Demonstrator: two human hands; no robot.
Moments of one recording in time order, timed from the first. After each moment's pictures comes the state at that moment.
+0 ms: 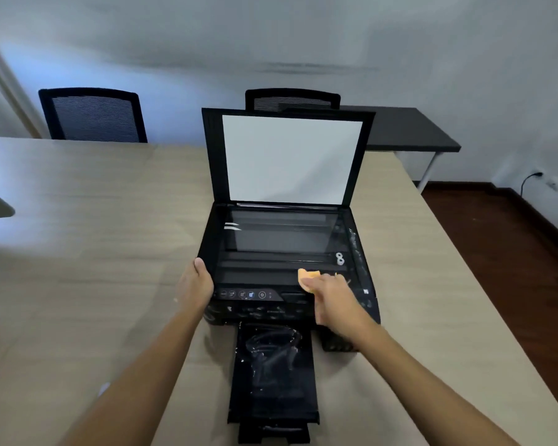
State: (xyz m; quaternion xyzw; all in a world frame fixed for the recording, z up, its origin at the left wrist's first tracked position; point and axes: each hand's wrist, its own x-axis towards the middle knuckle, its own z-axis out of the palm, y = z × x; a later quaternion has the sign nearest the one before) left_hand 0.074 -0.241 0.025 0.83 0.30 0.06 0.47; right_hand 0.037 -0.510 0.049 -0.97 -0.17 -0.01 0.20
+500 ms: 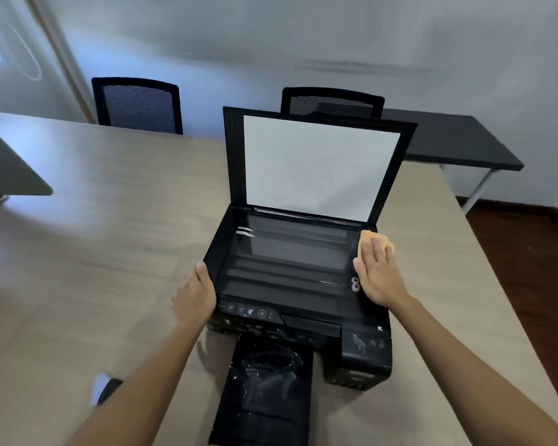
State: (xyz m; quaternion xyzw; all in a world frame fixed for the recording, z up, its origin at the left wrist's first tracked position) left_hand 0.077 -0.251 0.017 0.87 0.35 0.10 0.34; right_hand 0.184 -0.599 0.015 -0.99 -0.06 0.05 0.12
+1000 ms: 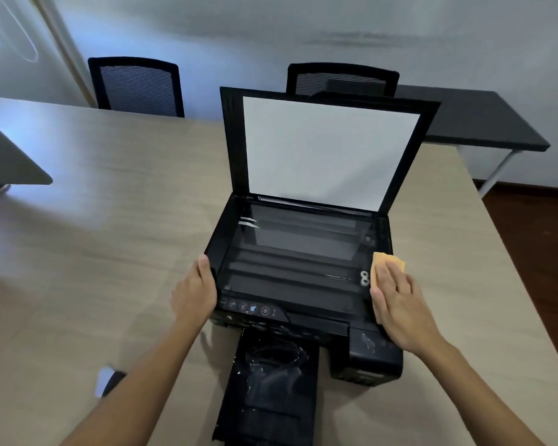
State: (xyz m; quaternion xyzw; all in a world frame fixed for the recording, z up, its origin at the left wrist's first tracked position) left_hand 0.076 -0.248 0.015 0.89 0.32 0.10 0.32; right_hand 0.111 -0.611 0.019 -0.98 -0.13 0.02 0.12
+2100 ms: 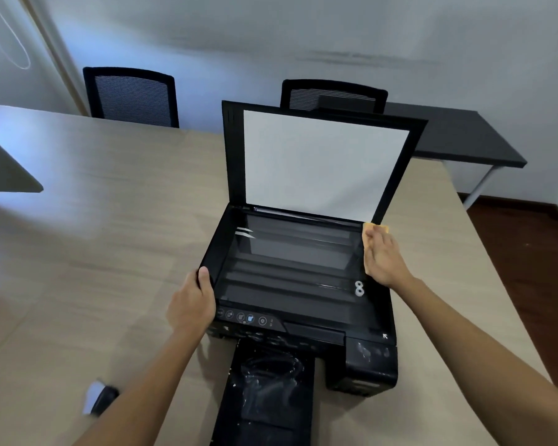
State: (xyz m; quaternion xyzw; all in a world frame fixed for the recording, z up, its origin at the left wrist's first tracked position) left_hand 0.075 -0.250 0.013 0.89 0.31 0.12 0.31; right_hand 0.219 -0.595 0.036 -0.98 -0.08 0.02 0.17
